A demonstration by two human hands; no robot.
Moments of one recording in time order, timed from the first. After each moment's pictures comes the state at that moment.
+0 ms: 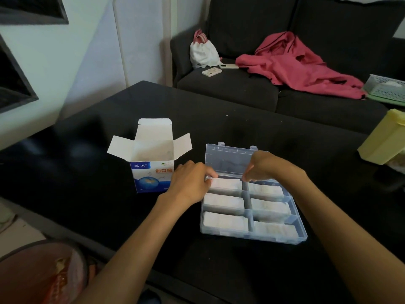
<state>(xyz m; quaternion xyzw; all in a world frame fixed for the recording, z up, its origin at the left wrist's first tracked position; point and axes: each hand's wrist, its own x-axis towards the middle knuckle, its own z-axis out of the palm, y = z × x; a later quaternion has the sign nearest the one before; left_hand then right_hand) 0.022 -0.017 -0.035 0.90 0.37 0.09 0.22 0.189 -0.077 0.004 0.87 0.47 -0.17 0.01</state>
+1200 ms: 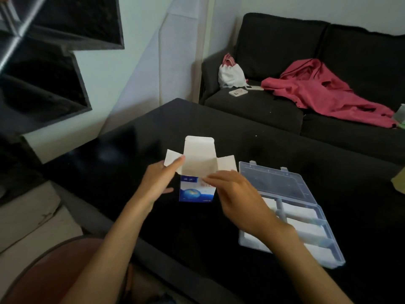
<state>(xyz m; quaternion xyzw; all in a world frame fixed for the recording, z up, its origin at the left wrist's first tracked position) -0.106 0.019 0.010 0.54 0.54 0.31 0.56 0.042 -0.089 0.020 0.69 0.70 -0.06 -0.17</state>
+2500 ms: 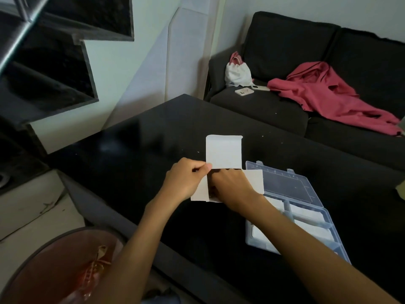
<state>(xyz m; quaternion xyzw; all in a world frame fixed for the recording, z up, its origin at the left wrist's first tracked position) -0.096 0.013 0.004 0.77 0.45 0.24 0.38 0.036 -0.026 -0.002 0.67 0.74 0.05 0.02</state>
